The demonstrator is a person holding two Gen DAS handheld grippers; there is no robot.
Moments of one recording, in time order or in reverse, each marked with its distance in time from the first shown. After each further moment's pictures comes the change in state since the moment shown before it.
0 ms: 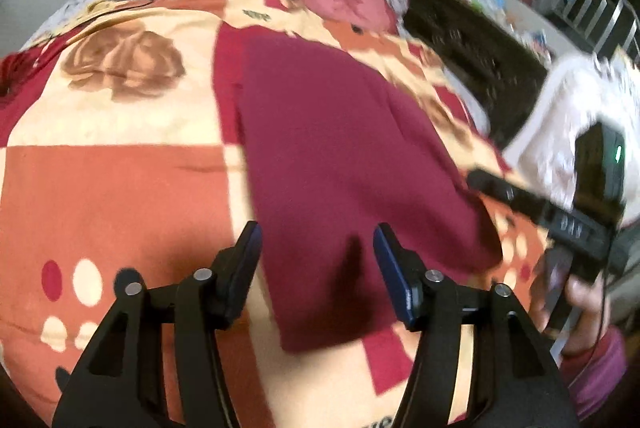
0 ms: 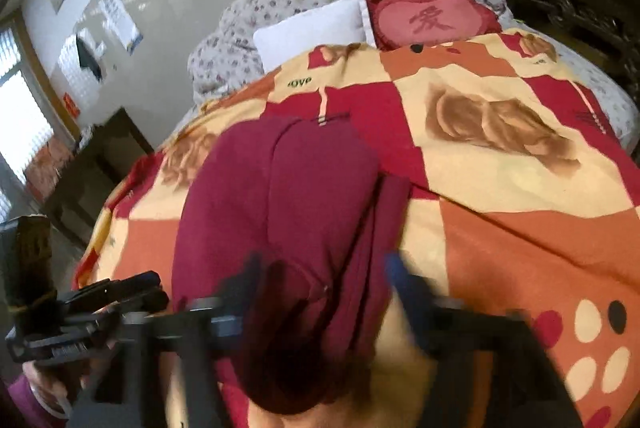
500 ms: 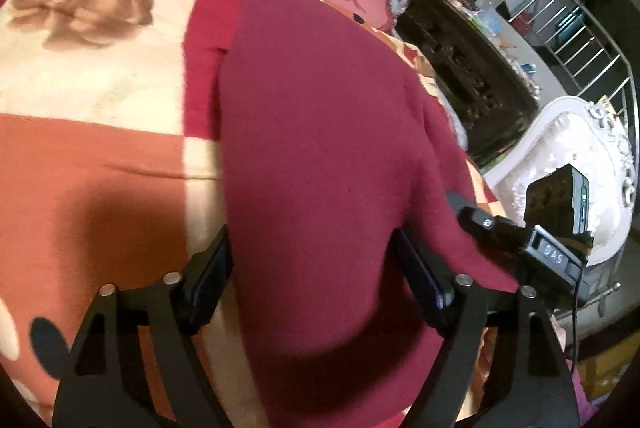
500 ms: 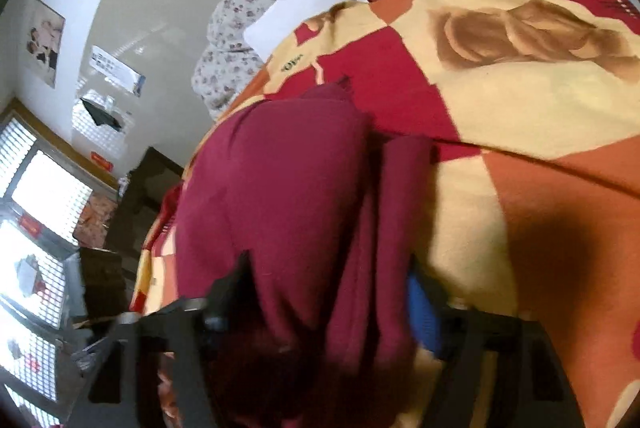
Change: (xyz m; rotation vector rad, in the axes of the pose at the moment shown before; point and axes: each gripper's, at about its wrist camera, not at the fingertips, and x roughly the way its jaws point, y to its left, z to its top) left arm 0.070 0.024 0.016 -0.117 0.052 -0.203; right arm 0.061 -0.028 0.002 0.190 0.056 0.204
